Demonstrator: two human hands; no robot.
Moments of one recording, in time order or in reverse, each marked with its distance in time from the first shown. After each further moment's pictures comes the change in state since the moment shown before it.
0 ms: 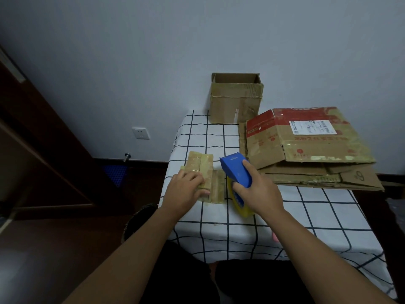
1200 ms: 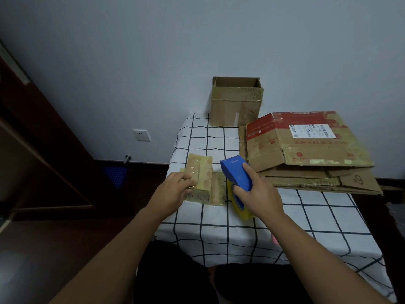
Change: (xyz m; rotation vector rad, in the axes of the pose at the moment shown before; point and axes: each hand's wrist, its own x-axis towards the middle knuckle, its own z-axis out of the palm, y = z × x) left_hand -0.011 -0.024 -0.022 -0.098 -0.057 0.019; right_hand -0.003 0.002 0.000 0.013 -0.003 -0.007
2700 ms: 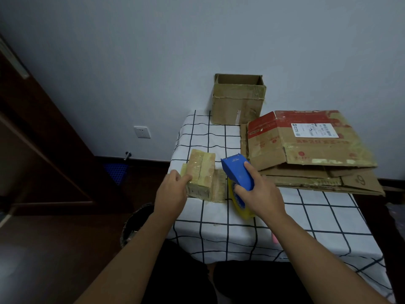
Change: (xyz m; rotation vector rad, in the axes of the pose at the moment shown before) left_hand -0.004 0.016 0.019 0.094 0.163 -0.286; right_hand 0.000 0.004 0.002 -0.017 0.000 -0.011
